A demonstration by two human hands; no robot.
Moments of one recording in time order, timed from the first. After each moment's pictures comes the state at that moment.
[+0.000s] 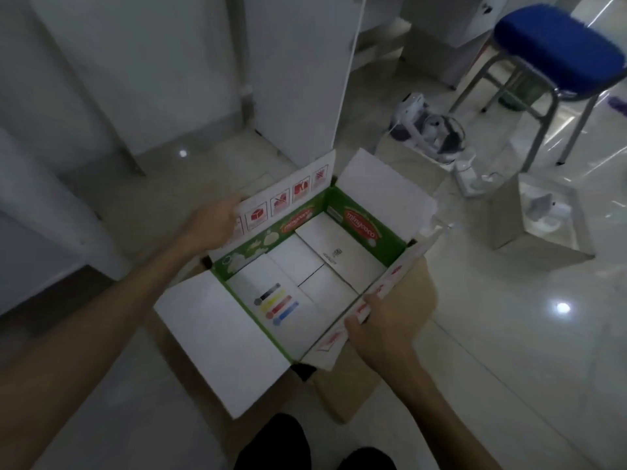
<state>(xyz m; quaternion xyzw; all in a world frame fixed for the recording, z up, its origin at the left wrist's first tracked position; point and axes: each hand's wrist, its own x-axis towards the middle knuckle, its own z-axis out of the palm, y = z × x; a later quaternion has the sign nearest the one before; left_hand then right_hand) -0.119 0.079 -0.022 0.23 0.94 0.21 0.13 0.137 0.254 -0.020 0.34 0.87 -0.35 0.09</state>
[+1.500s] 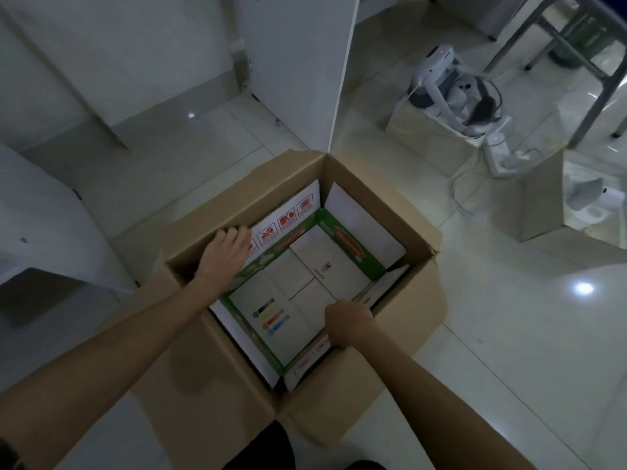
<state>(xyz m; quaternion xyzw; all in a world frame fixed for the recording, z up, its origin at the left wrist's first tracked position) -0.107 0.116 -0.166 0.38 0.87 -0.31 0.02 0.048 0.313 -0.144 0.02 0.91 -0.04 0.42</state>
